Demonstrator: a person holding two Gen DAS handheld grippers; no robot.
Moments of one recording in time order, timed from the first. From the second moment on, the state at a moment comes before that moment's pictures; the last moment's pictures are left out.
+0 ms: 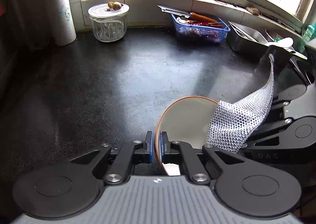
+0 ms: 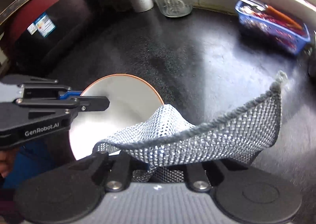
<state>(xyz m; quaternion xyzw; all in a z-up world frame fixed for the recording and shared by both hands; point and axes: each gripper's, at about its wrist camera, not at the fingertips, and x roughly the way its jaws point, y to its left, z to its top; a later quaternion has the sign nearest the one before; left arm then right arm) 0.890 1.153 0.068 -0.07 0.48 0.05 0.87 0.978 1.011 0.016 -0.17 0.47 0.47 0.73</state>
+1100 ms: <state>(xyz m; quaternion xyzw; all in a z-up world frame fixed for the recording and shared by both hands) 0.874 1.146 0.066 -0.13 0.42 0.12 0.89 0.977 0.992 0.009 -0.05 0.54 0.41 0.73</state>
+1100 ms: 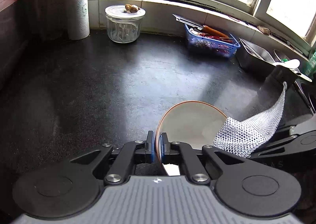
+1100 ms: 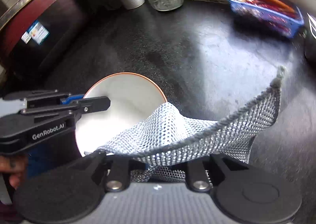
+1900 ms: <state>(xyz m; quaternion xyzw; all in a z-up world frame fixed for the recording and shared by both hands) 0.899 1.164 0.061 -0.09 0.52 0.00 0.85 0.944 1.026 0.029 -0.37 0.34 0.54 0.67</state>
